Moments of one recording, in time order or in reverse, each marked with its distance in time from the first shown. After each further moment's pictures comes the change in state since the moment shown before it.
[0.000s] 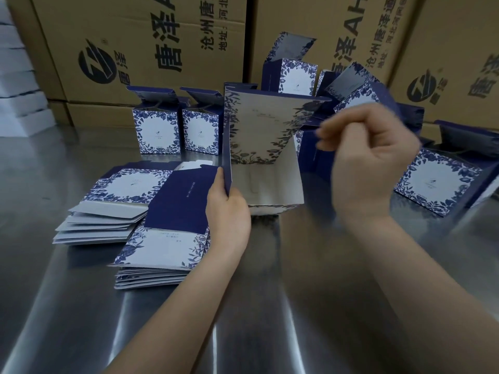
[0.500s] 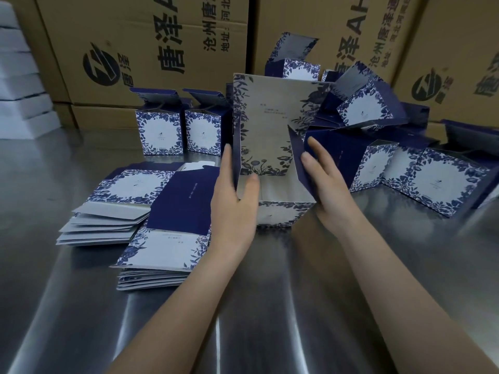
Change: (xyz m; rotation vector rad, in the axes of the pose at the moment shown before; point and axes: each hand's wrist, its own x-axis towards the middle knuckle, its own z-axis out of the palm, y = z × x) left_hand -0.005 0.003 -0.005 0.035 -0.123 0.294; right_hand -0.030 0.095 -0.008 0.354 -0.382 0.850
